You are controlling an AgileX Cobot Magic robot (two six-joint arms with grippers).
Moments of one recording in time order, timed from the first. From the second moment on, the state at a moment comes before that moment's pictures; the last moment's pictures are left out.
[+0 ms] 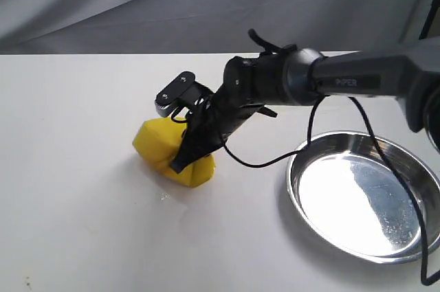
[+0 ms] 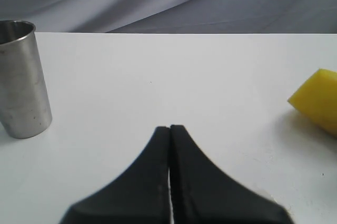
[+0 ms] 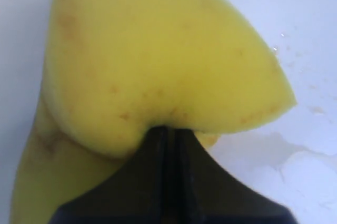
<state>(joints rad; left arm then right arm) 0.01 0.00 0.00 0.02 0.36 -0.02 0.63 2.24 -1.54 0.34 0.52 -0.64</state>
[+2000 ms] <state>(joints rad) 0.01 0.00 0.00 0.02 0.36 -0.02 0.70 2.24 -1.53 0.36 0.33 -0.53</state>
